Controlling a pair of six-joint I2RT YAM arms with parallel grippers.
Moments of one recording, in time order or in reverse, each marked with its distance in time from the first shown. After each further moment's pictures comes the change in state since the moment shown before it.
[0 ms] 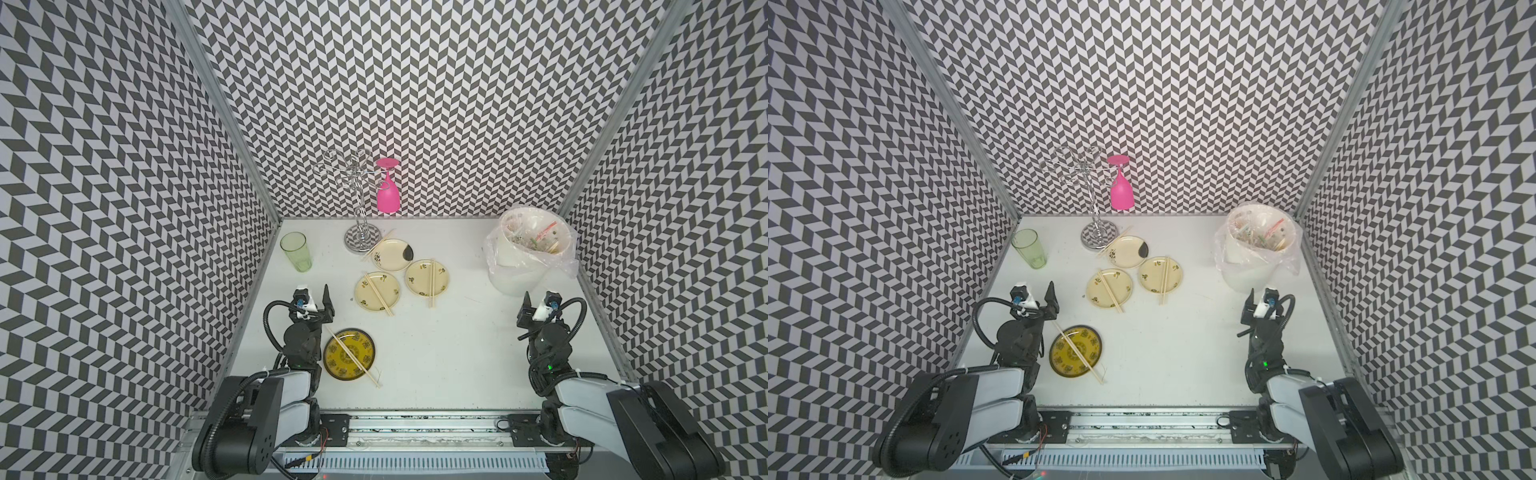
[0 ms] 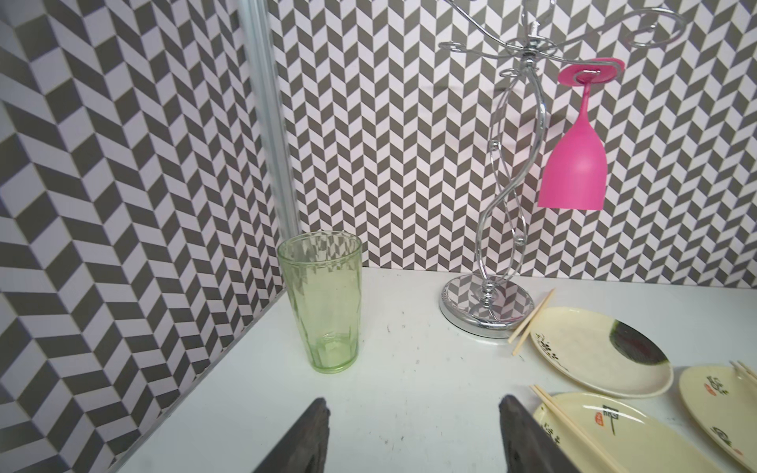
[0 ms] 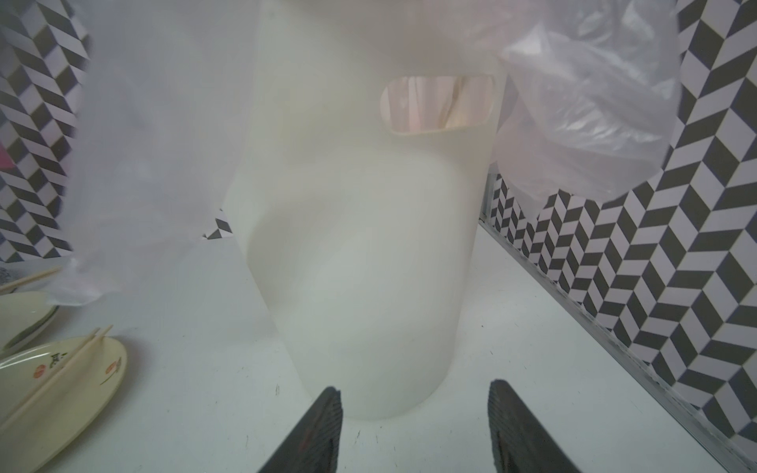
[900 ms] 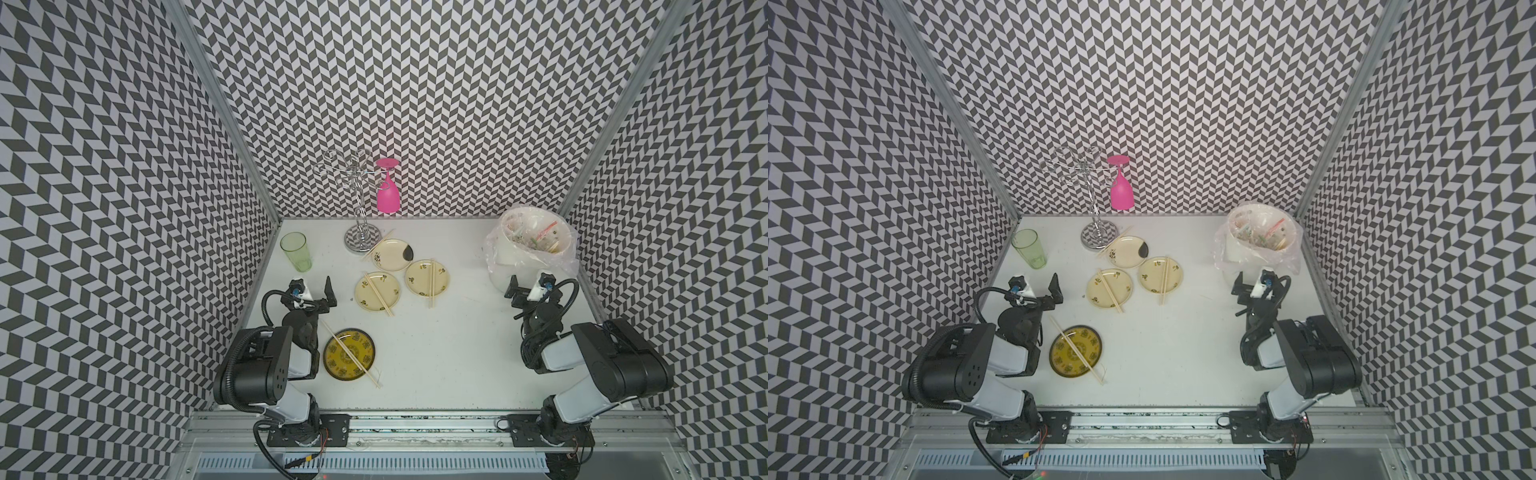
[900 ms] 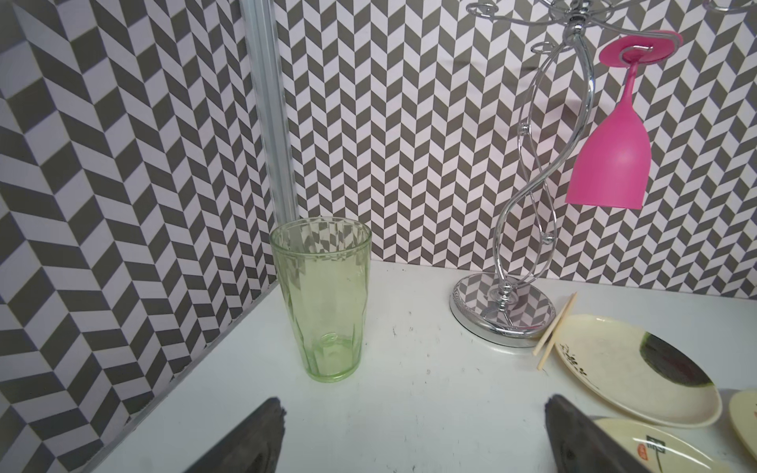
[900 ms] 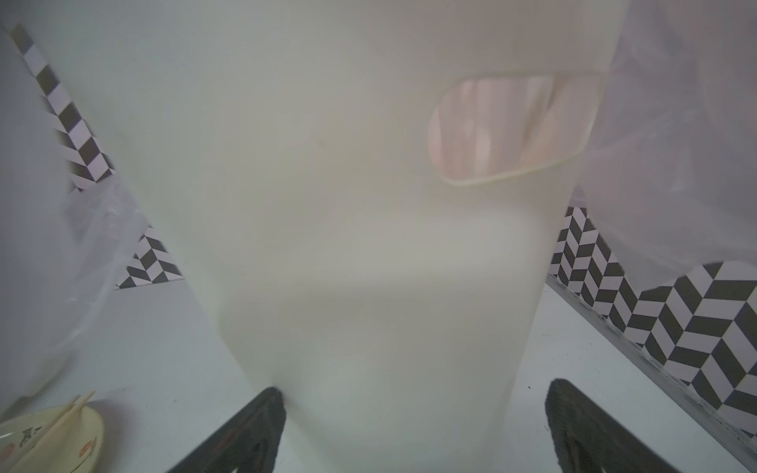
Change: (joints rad) left arm 0.105 0.306 0.123 0.151 0.085 -0.062; right arm -0.079 0.384 0.193 0.219 -0.069 0.036
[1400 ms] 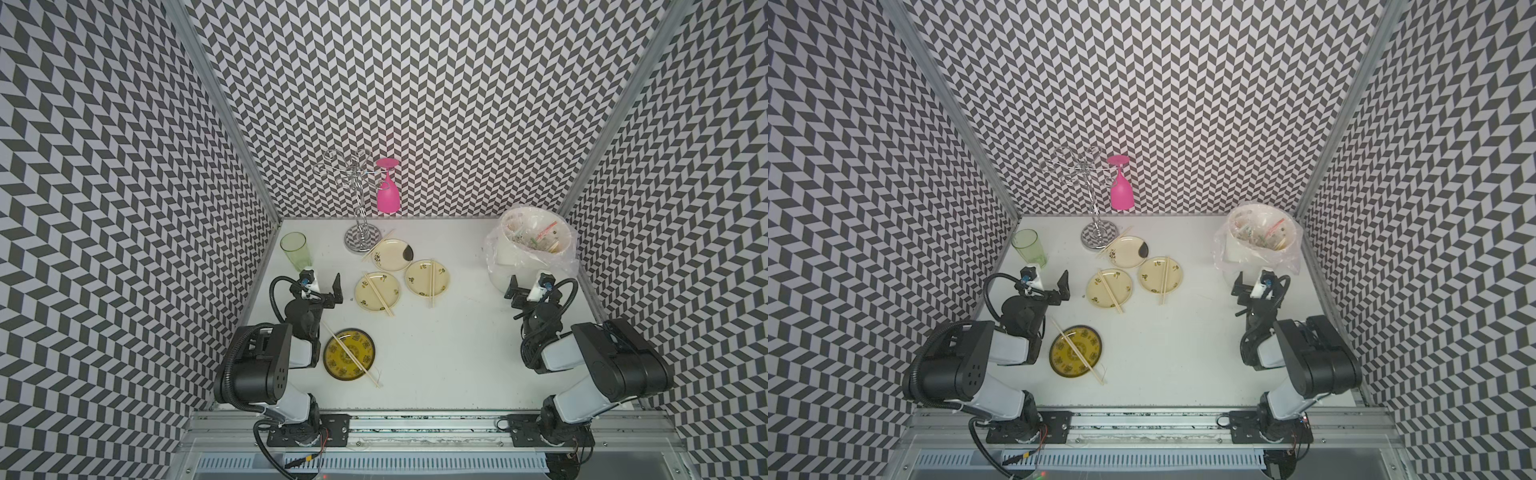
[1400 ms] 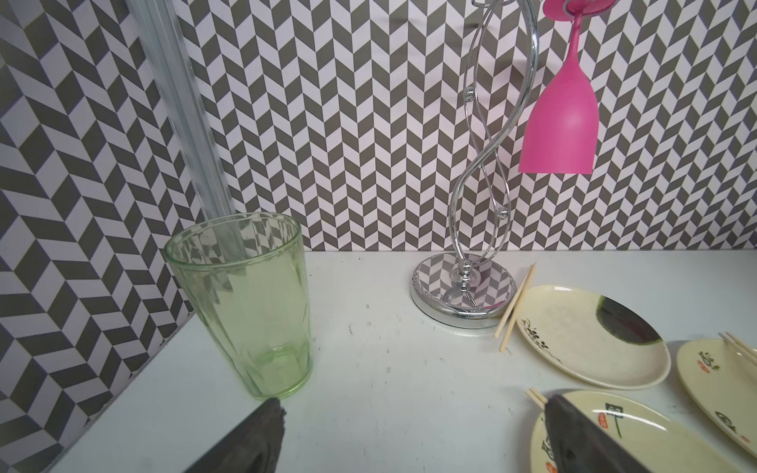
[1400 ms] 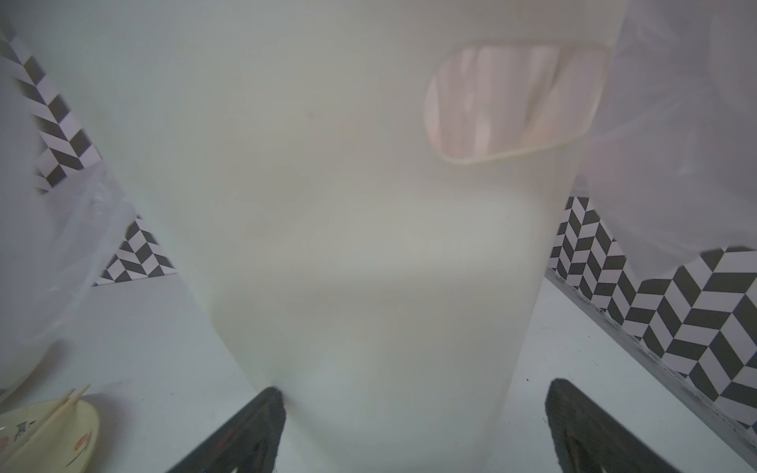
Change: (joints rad) left arm -0.010 0.002 0.089 -0.151 0.117 0.048; right arm 0.000 0.000 0.000 -0.011 0.002 0.001
